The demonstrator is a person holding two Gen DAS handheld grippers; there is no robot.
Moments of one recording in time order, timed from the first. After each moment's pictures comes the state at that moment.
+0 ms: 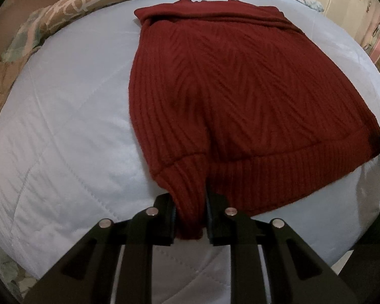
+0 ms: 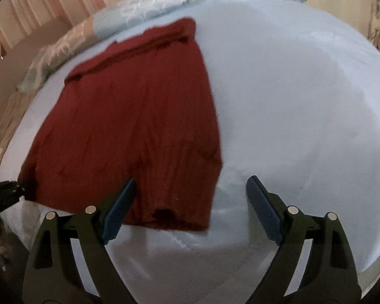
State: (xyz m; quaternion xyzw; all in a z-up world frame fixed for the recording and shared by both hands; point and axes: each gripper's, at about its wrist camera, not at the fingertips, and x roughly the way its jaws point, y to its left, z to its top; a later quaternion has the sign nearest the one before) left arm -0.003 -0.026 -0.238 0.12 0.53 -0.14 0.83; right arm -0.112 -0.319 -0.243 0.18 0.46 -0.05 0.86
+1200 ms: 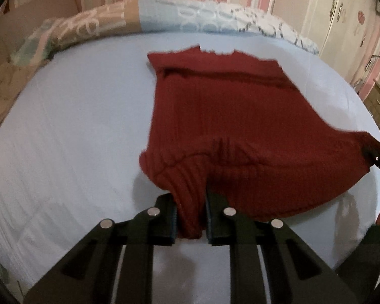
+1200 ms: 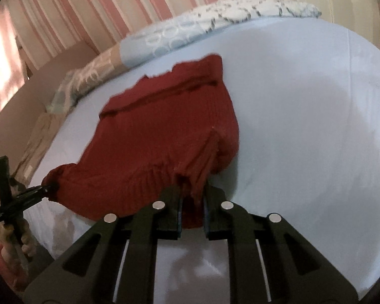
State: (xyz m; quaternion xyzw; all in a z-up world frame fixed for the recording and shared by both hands) left arm 0.023 -0.005 -0.176 0.05 0.44 -0.16 0.88; right arm -0.097 -0.338 -0.171 0.21 0.37 0.00 0.91
